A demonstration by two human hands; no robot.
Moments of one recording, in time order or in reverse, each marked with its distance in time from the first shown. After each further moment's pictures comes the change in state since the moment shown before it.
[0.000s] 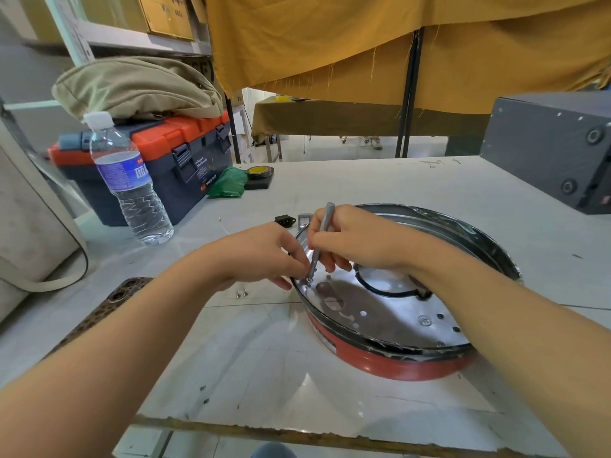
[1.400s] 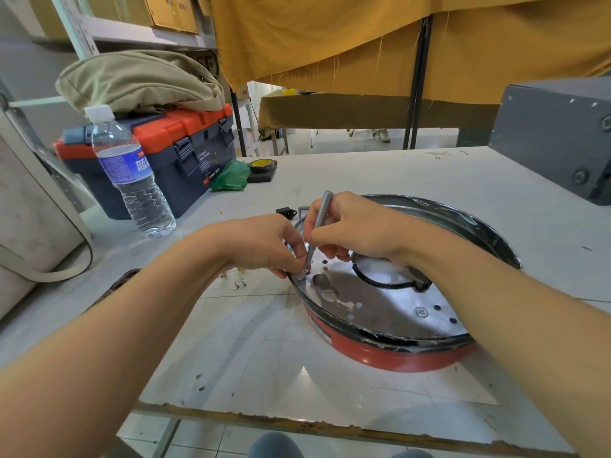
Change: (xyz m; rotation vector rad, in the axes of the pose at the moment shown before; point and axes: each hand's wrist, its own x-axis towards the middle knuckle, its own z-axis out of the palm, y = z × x) left_hand 0.008 0.010 -0.003 0.225 -0.079 -0.049; right_hand 0.001 0.006 -0.003 0.103 -0.003 -0.038
